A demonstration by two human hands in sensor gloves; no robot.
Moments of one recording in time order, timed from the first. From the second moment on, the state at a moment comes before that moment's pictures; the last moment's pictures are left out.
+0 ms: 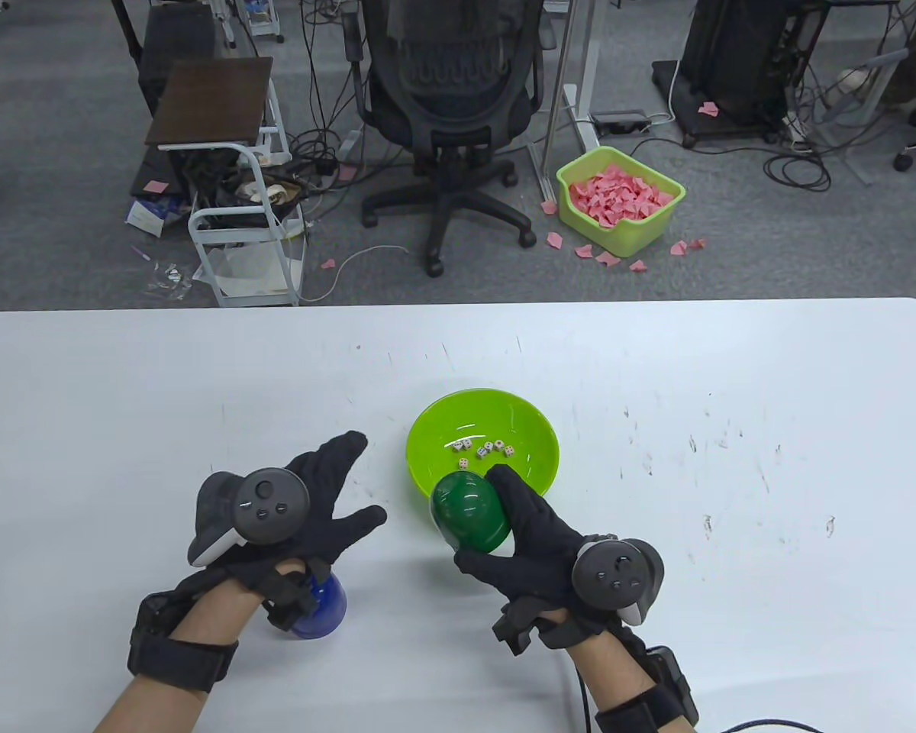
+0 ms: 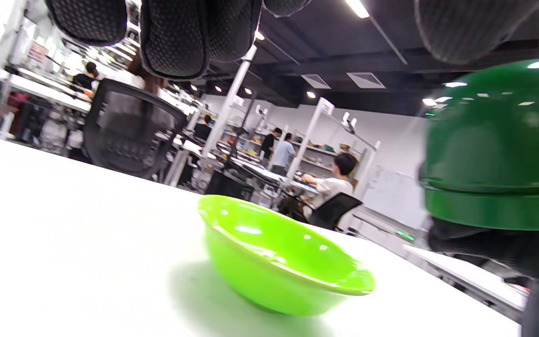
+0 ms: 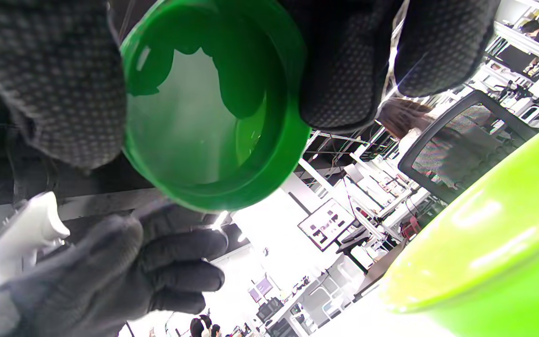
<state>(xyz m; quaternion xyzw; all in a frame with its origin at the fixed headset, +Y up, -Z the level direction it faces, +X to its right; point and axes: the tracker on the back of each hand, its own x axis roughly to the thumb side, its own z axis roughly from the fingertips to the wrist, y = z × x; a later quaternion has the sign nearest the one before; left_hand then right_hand) -0.237 -0.652 -0.338 0.04 -0.21 0.22 0.95 0.092 -0.686 -0.303 0.23 -0.21 0.82 0.48</state>
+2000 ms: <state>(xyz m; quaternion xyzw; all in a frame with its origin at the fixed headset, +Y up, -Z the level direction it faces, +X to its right) -0.303 -0.704 -0.336 0.03 -0.14 0.37 0.92 0.002 -0.748 -0.309 0.25 0.01 0.95 0.20</state>
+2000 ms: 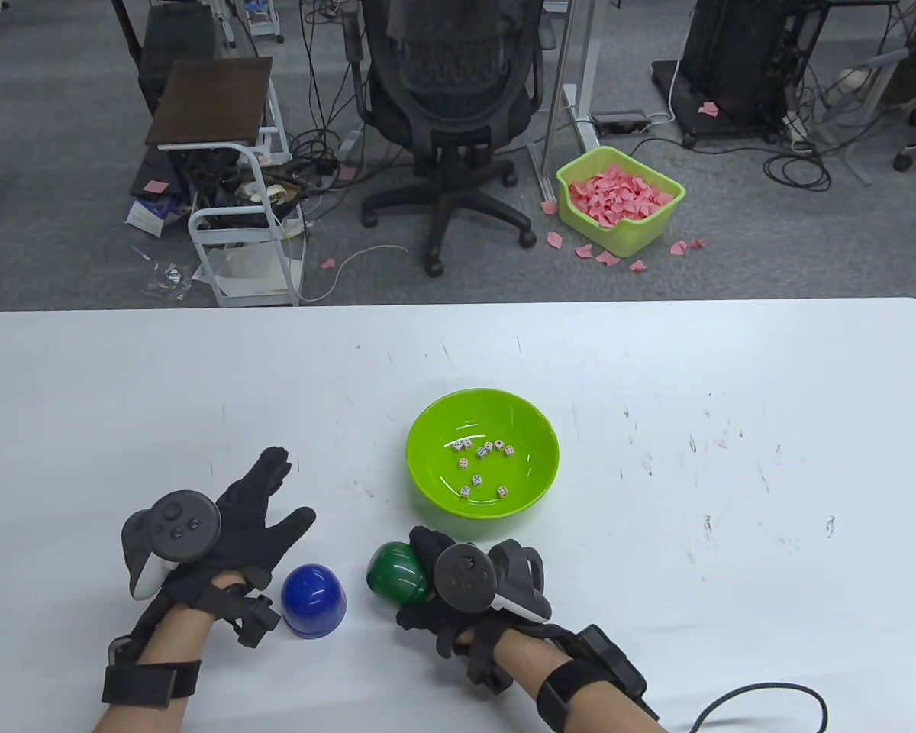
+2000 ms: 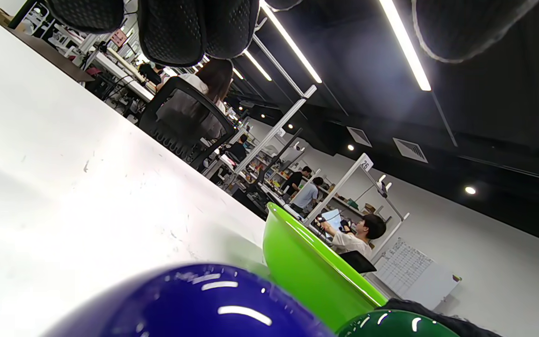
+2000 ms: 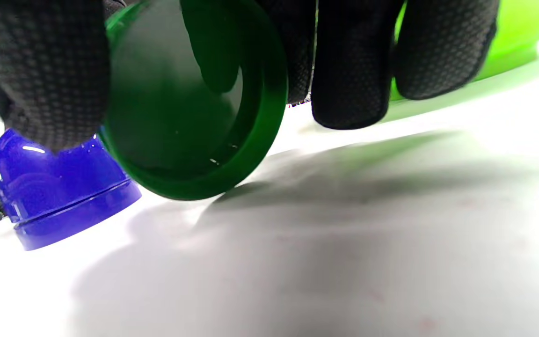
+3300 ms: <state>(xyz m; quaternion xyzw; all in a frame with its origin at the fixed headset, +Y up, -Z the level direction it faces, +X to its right) -0.305 -0.705 -0.338 0.01 -0.14 0.36 0.92 0.044 -0.703 -0.309 0.19 0.06 0.97 0.12</state>
